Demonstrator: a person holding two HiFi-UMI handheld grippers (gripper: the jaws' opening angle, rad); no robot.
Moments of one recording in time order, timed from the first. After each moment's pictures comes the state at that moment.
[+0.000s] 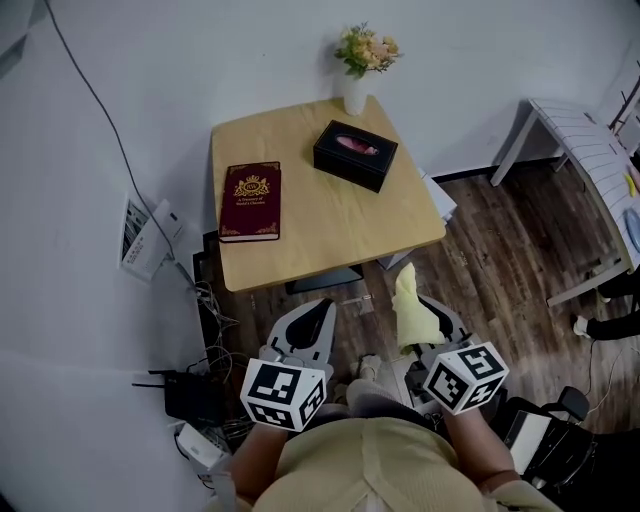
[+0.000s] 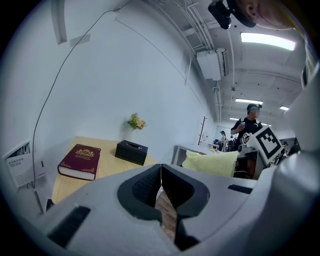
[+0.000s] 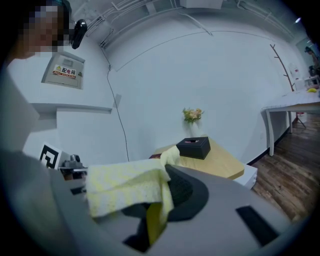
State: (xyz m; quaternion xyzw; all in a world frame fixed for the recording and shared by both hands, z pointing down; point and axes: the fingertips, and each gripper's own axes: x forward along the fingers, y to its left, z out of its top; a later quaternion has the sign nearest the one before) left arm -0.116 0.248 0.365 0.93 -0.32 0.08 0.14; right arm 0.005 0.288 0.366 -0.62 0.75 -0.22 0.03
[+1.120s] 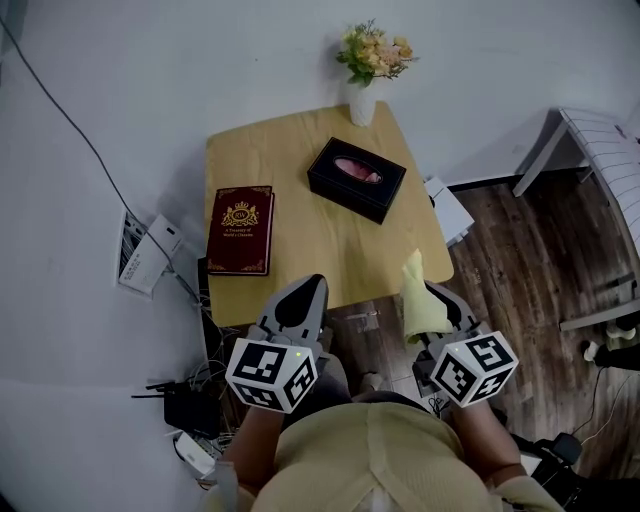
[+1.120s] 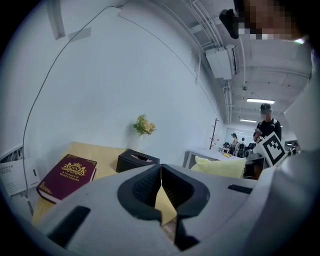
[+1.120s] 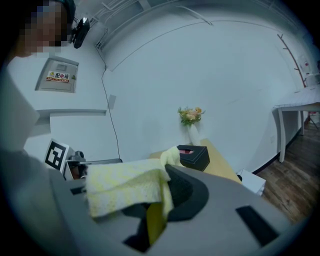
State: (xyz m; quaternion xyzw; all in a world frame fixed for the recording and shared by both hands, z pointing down) left arm -0.049 0.113 0.357 0.92 -0.36 0.07 0.14; right arm 0.091 0.167 0.367 -0.59 0.77 -0.22 0.02
